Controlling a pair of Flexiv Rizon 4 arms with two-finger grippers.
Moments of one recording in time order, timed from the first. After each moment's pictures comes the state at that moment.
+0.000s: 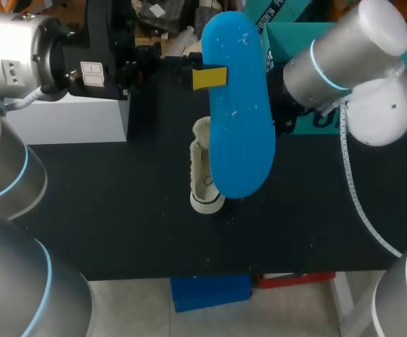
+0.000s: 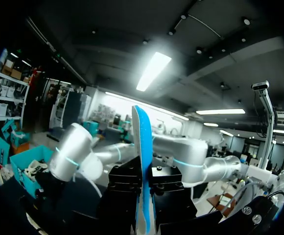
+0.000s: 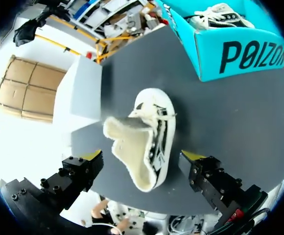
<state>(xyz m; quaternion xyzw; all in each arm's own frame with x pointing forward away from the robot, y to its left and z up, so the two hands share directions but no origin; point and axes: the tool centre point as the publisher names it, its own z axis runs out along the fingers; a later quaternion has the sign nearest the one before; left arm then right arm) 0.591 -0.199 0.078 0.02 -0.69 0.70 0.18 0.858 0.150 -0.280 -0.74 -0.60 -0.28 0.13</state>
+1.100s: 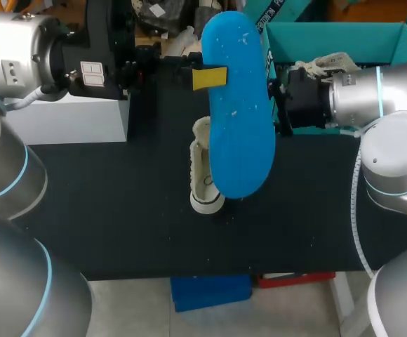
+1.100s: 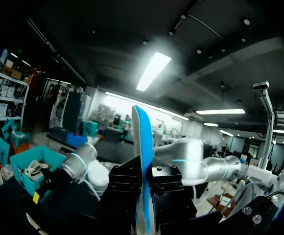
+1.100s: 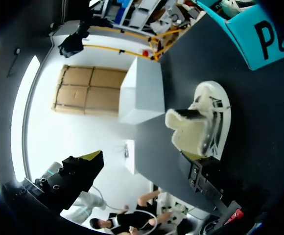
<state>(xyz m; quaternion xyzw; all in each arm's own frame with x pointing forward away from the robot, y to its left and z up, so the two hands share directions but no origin) 0.591 -0.199 0.078 0.02 -0.69 0.70 0.18 0.843 0.167 -0.222 -0.62 -0.53 -0.46 0.34</state>
